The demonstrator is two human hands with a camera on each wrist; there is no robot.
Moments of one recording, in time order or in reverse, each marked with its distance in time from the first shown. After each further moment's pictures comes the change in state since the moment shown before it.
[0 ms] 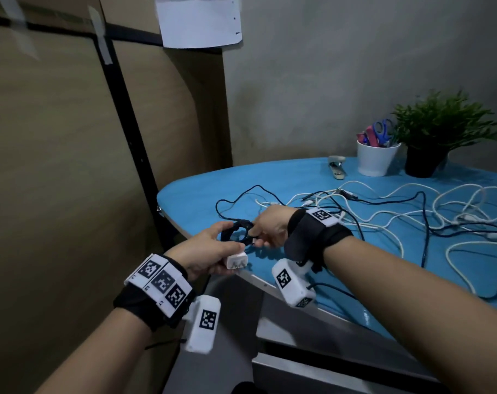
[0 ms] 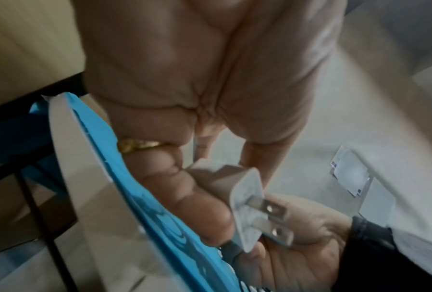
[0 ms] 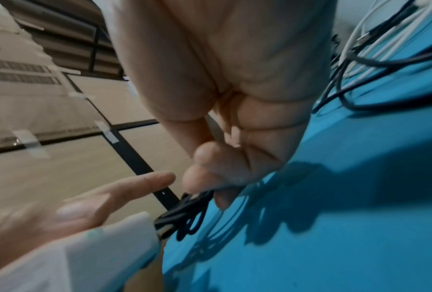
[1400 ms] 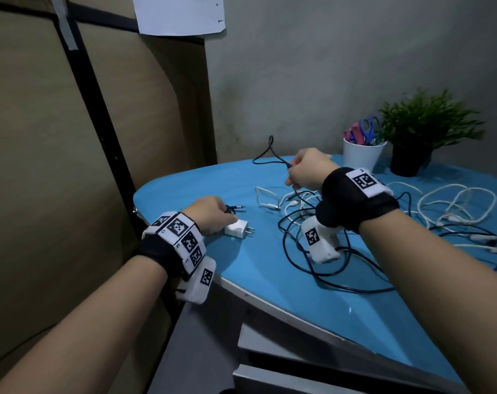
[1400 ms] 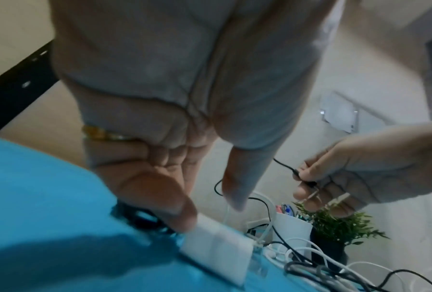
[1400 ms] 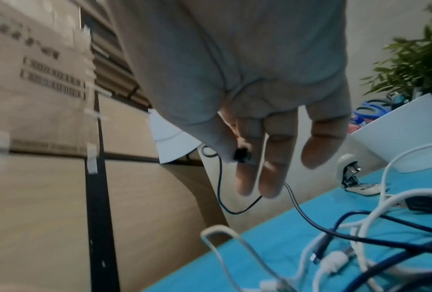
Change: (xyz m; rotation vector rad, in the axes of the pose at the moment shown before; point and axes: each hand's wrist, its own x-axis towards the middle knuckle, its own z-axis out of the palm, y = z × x) left_hand 0.069 0.054 0.011 0.874 0.153 0.047; right_hand -0.016 -0.022 -0.115 -0.343 0.534 -0.249
